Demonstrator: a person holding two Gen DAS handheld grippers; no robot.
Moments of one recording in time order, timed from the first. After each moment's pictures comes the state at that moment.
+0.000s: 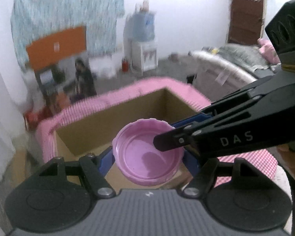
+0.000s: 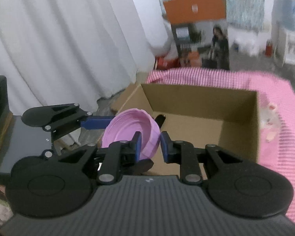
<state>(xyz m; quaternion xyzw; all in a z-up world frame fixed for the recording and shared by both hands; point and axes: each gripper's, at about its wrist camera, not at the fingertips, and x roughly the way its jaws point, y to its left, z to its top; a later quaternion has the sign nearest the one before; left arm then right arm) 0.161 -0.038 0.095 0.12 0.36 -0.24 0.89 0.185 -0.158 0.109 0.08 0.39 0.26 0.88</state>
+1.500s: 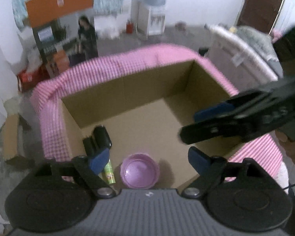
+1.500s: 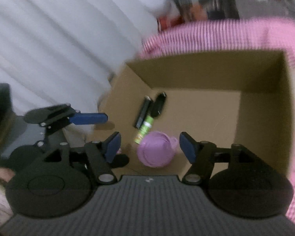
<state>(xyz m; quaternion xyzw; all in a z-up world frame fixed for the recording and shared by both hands) 0.211 0.006 0.087 0.09 0.46 -0.23 0.86 0.263 -0.168 0.057 0.17 0.48 0.29 0.81</state>
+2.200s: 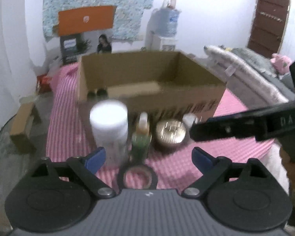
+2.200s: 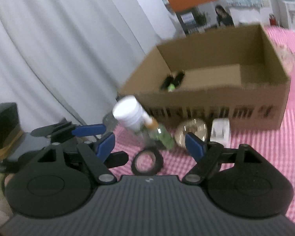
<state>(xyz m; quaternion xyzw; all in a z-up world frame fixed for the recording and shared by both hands) 0.030 0.030 0.018 0.04 0.37 -0.18 0.91 0.066 -0.145 0.005 0.16 0.38 0.28 0.87</state>
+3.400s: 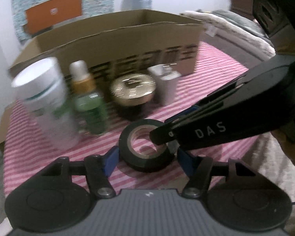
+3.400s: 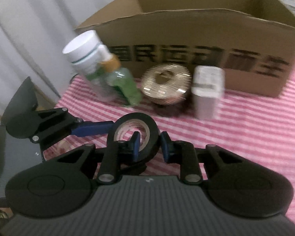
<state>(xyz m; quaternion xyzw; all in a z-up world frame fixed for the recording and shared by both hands) 0.034 -0.037 -0.060 0.12 0.39 -0.24 0.88 0.074 -0.118 -0.064 0.06 0.46 0.22 0.86</state>
